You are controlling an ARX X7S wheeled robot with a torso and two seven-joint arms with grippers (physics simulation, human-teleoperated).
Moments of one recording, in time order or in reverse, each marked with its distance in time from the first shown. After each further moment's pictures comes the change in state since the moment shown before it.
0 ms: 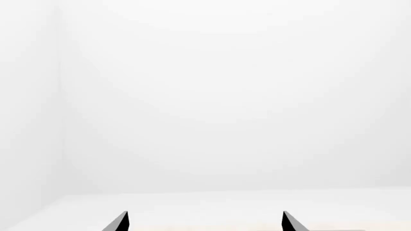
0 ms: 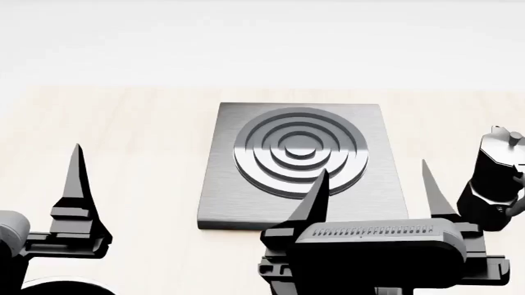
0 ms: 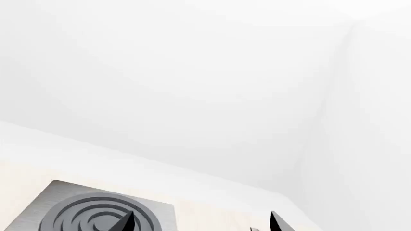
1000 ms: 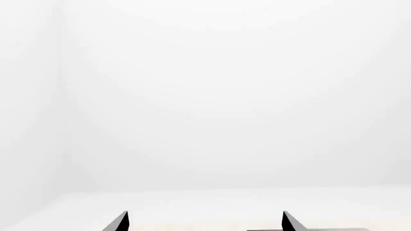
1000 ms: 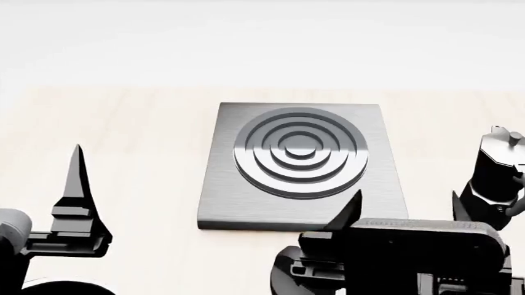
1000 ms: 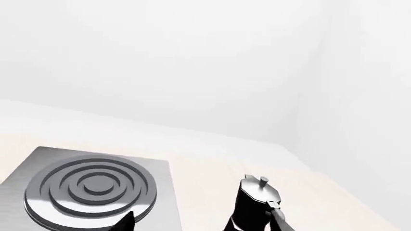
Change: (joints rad) left arm 0.003 0.012 -0.009 -0.015 0.016 0.001 0.018; right arm -0.092 -0.055 0.191 0.077 0.047 0.008 -0.050
